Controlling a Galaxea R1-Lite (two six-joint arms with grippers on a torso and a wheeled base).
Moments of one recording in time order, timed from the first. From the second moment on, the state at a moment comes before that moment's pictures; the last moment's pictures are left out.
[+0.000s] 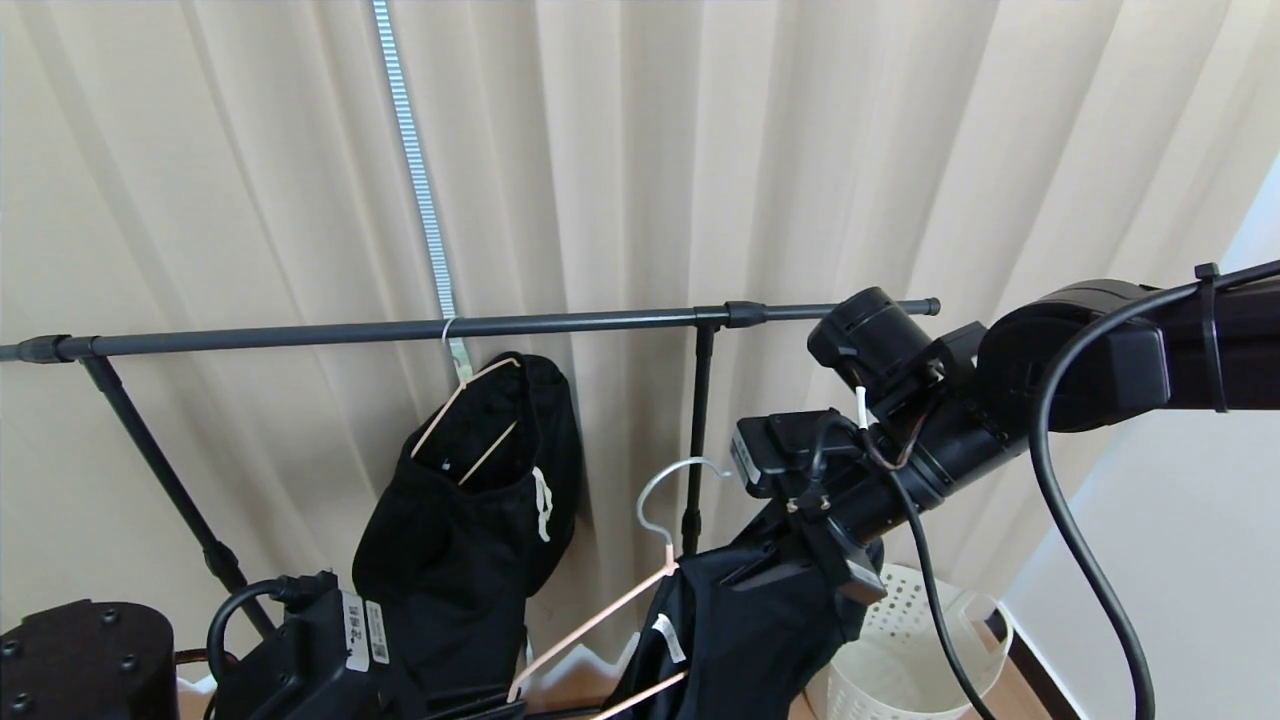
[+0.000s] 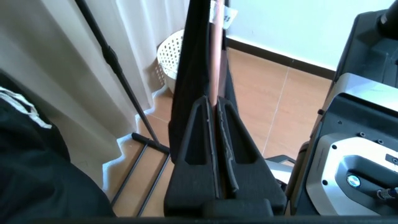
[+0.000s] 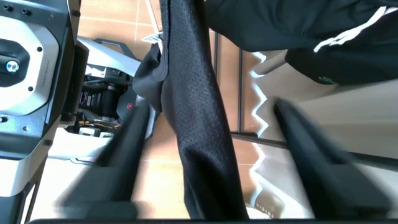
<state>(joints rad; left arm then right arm) -0.64 1.43 -0.07 -0.99 -0.36 0.17 0.57 1.95 -1.44 0.63 0.62 -0.99</state>
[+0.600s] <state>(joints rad) -0.64 1.43 -0.07 -0.99 -0.36 0.17 0.57 1.88 -1.40 0.63 0.61 -0.98</state>
